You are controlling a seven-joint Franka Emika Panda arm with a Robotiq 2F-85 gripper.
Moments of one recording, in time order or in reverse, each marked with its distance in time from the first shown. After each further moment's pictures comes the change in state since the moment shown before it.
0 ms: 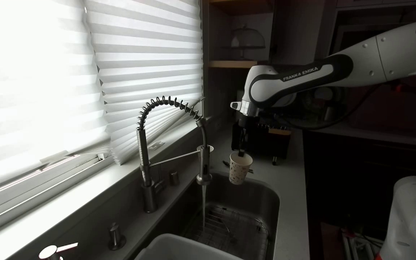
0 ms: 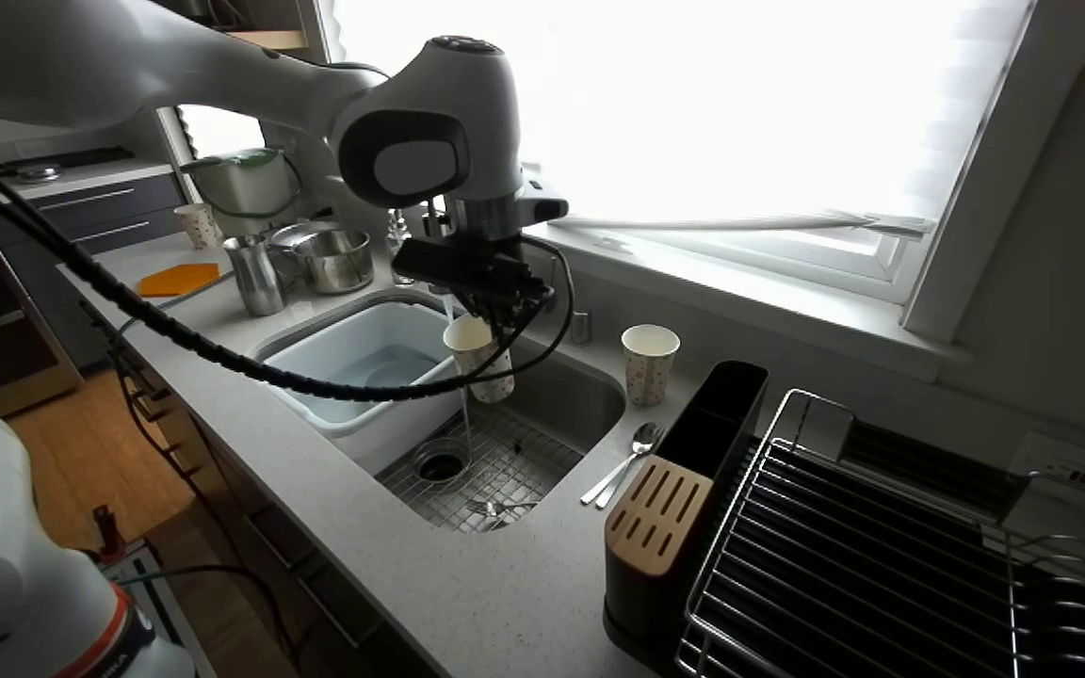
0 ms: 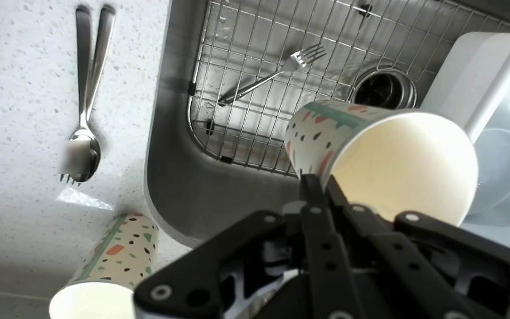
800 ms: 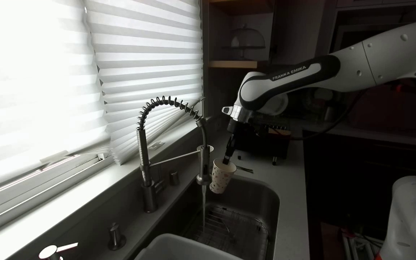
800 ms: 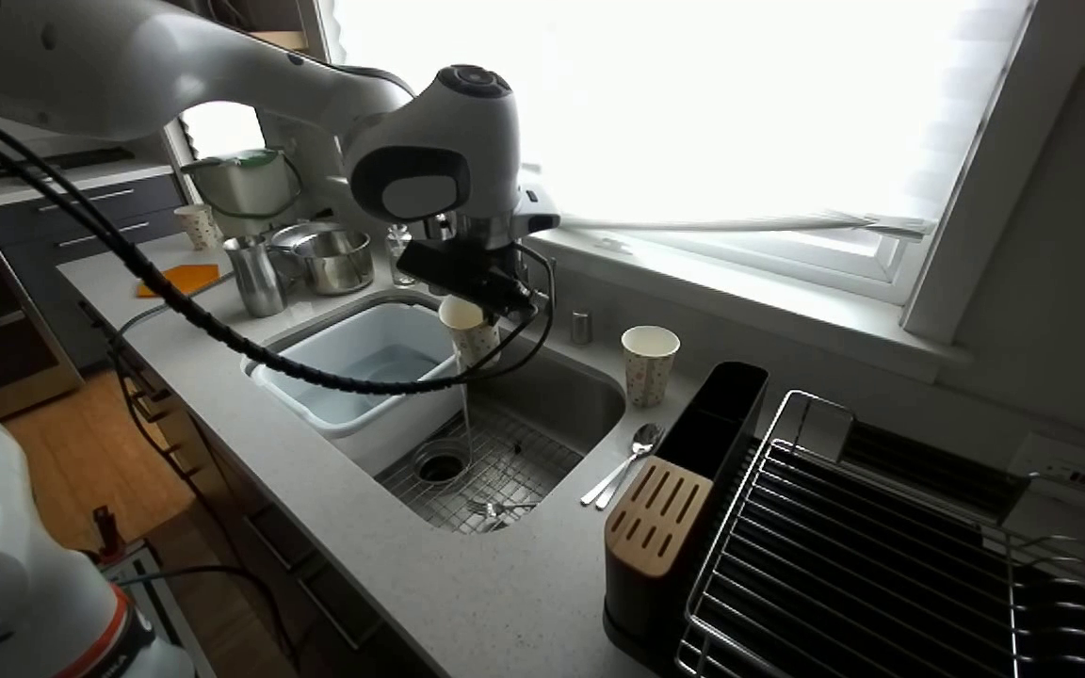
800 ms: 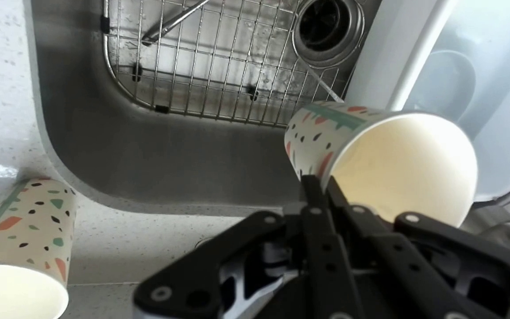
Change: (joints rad) arm 0.031 0.060 0.034 -0.001 0.254 0.083 -0.029
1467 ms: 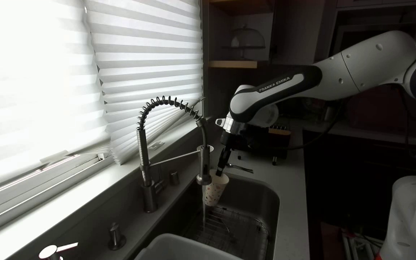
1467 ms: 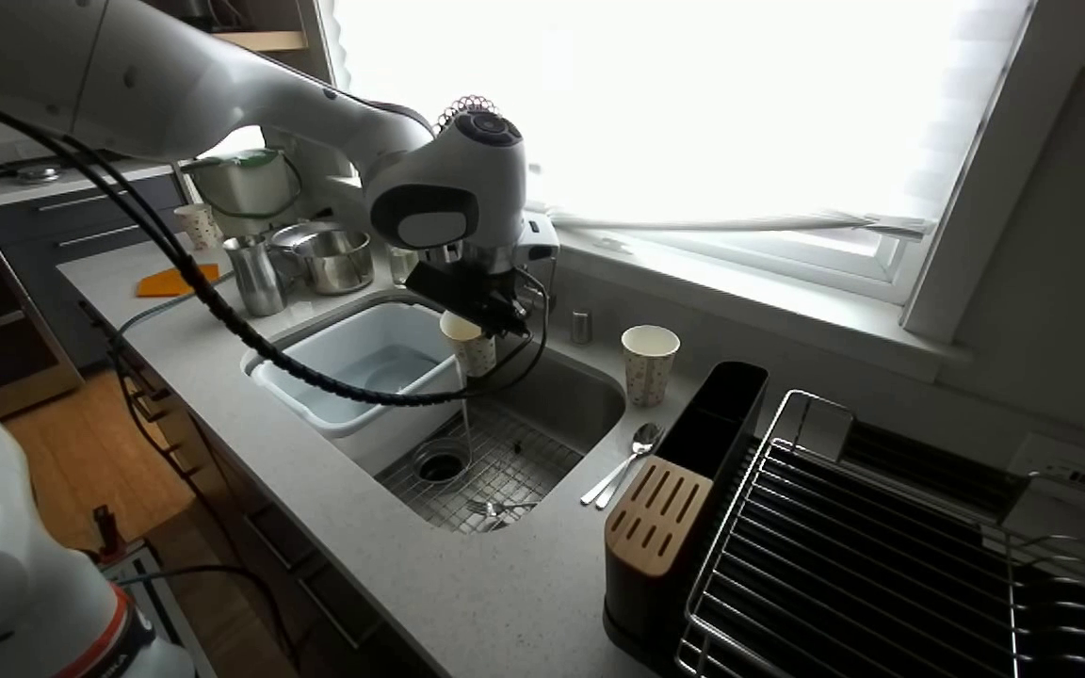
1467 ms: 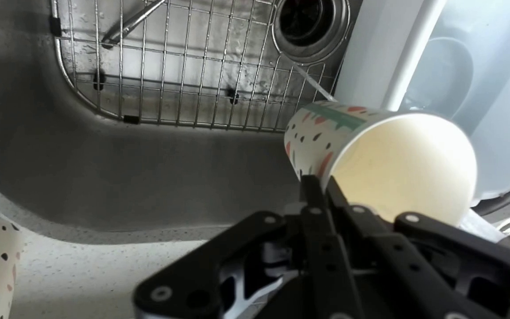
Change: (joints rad) arm 0.000 0.092 0.045 -0.001 0.083 0.056 0.009
